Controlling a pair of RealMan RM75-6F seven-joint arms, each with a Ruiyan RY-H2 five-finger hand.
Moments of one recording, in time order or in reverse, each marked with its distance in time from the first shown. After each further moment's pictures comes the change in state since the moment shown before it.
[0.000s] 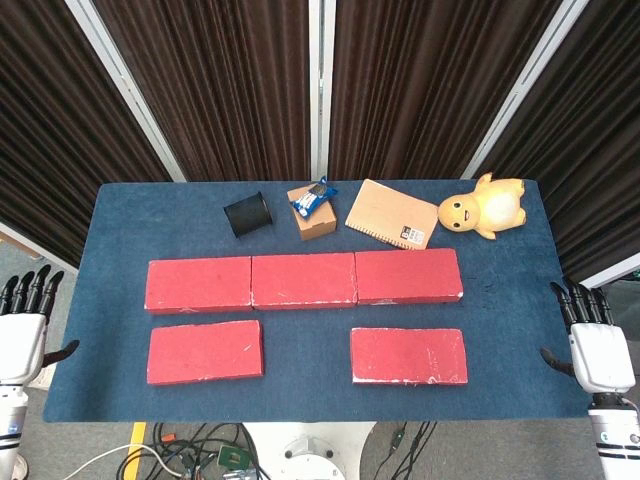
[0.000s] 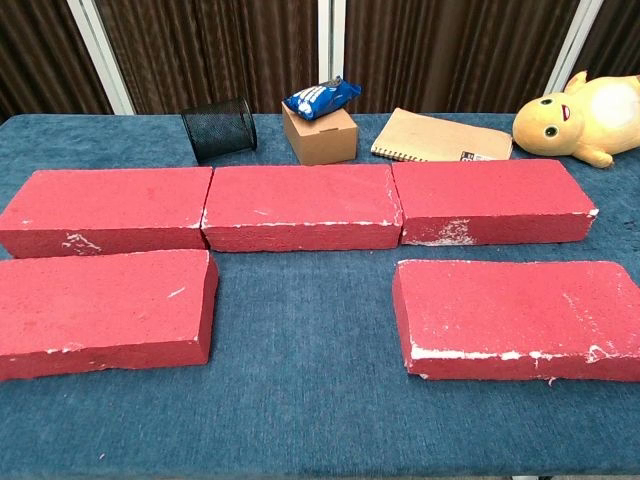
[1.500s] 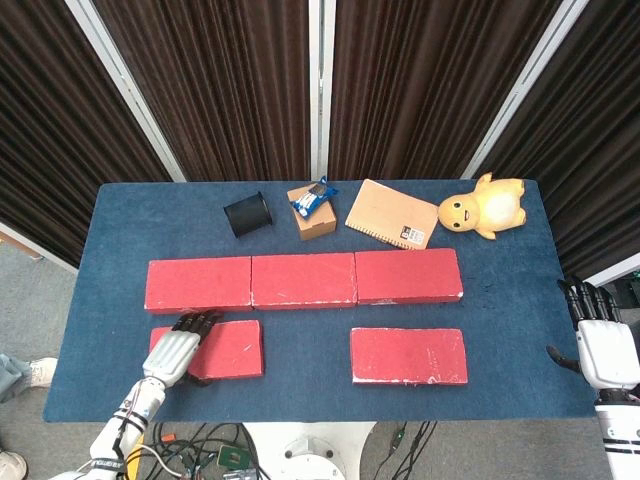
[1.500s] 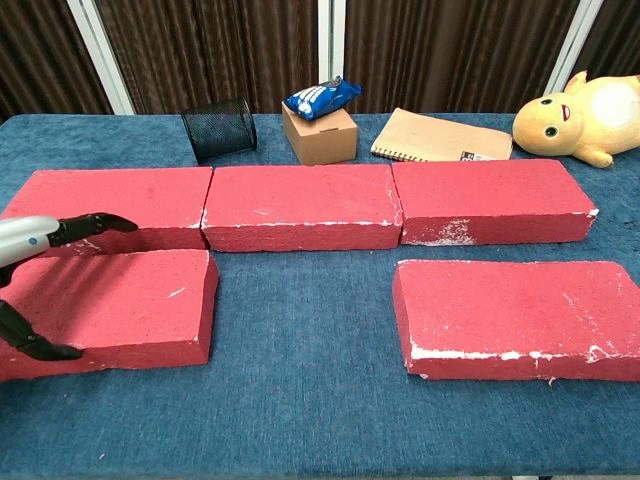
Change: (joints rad) left arm -0.234 -0.273 0.020 -0.162 -0.193 -0.492 0.120; right arm 0.007 -0.006 0.008 0.065 0.017 -0.027 0.056
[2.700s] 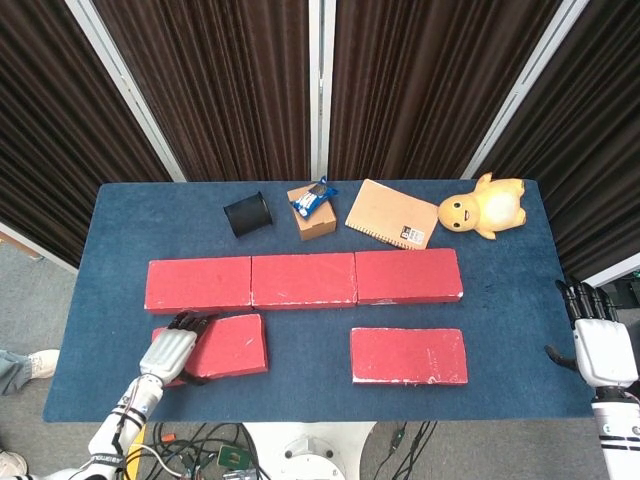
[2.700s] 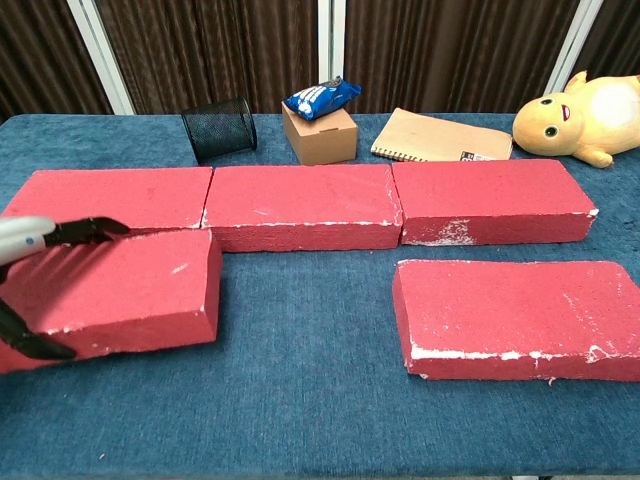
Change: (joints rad) left arm -0.036 0.030 0.011 -0.023 -0.057 0.019 0.034; right arm 0.007 -0.009 0.007 0.003 0.025 -0.018 -0.018
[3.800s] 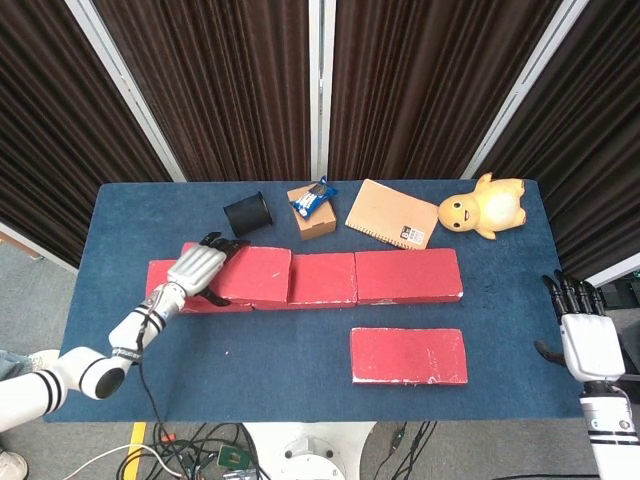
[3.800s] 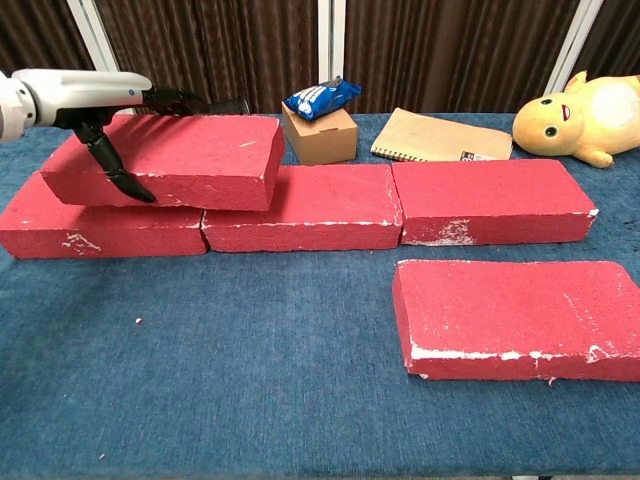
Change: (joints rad) left arm -0.384 0.020 -0.188 0.390 0.065 -0.366 -0.342; right arm 0.024 0.002 0.004 -0.068 -0.001 -0.015 -0.085
